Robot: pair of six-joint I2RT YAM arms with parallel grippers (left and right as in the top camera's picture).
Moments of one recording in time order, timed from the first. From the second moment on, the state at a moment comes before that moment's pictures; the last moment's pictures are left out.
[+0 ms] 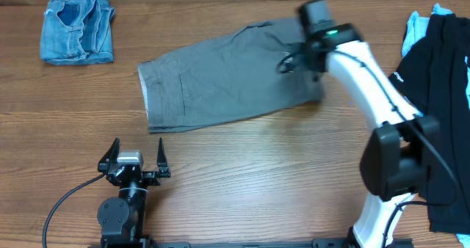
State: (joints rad) left arm 0.03 0.02 0.01 -0.07 0.03 0.00; right arm 0.20 2.01 1.75 -0.98 0.14 0.28
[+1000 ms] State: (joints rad) left arm 0.03 0.02 0.01 -0.07 0.03 0.00; right arm -0.04 2.01 1.38 -0.67 -0.35 0.32
